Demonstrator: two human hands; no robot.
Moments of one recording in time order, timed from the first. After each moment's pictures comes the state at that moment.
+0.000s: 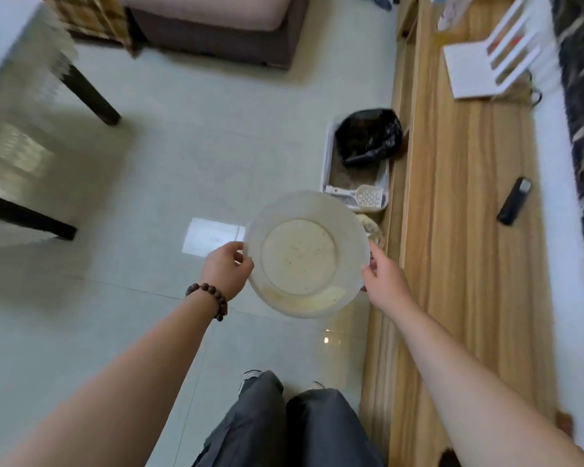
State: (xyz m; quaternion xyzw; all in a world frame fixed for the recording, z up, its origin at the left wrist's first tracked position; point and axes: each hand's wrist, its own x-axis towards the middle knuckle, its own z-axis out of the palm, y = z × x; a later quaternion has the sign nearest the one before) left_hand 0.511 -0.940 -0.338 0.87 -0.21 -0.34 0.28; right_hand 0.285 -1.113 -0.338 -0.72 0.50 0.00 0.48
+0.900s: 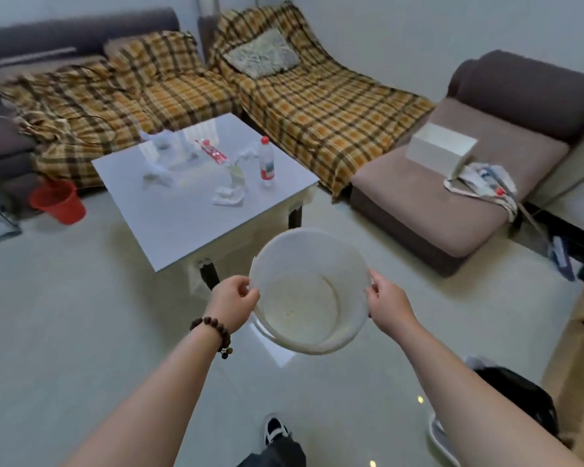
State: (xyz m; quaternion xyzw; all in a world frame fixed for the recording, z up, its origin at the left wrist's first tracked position) left_hand 0.803 -0.786 -0.094 0.89 0.04 -0.12 0.44; right_hand 0.757 -1.066 -0.101 -0.90 0.18 0.02 0.39
